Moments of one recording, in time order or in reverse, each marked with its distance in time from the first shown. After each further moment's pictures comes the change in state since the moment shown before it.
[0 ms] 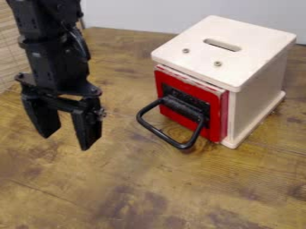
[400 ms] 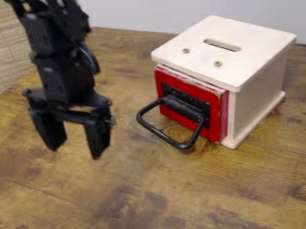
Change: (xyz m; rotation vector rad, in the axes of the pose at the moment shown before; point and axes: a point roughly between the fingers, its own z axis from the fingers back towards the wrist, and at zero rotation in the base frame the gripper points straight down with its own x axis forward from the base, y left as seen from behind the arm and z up) arm 0.005 -0.012 -0.023 -0.035 0.032 0.140
